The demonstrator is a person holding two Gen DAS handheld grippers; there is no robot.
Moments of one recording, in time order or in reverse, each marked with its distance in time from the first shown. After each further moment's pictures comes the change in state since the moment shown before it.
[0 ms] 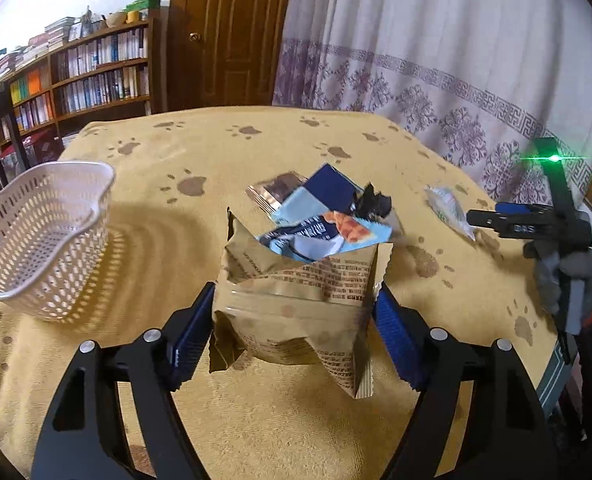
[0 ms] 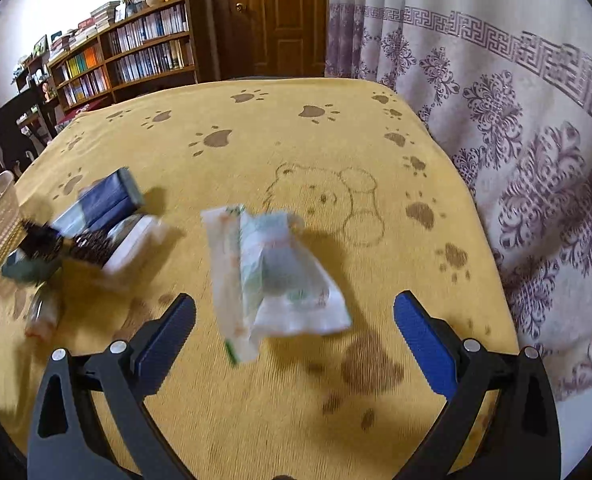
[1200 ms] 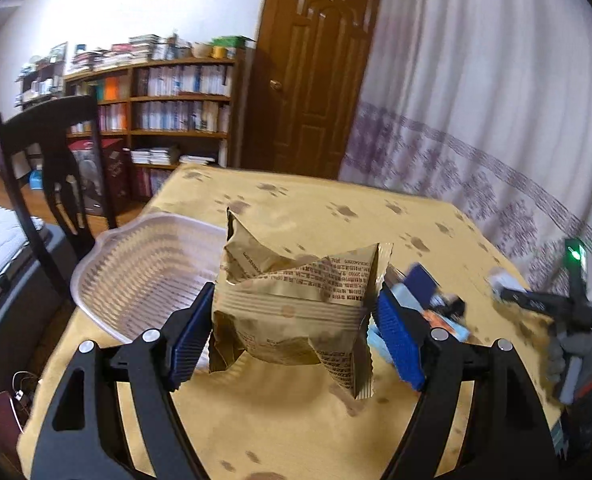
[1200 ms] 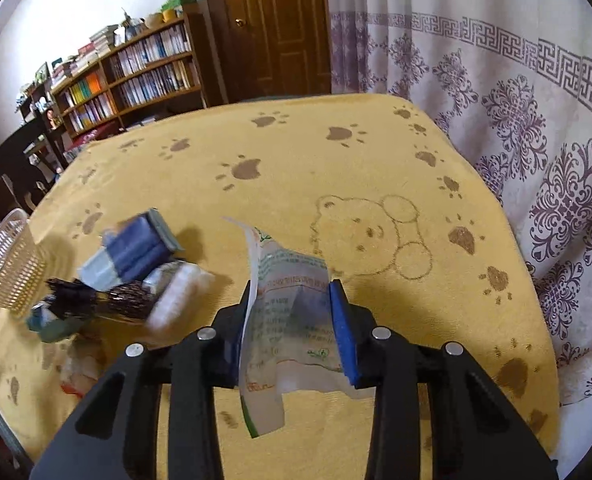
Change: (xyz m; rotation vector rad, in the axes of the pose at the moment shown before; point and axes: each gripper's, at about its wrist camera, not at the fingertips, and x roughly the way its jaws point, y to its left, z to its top) left arm -0.074 0.091 0.035 -0.180 -0.207 0.195; right arm -0.003 0.034 0.018 0.073 -0.056 0.064
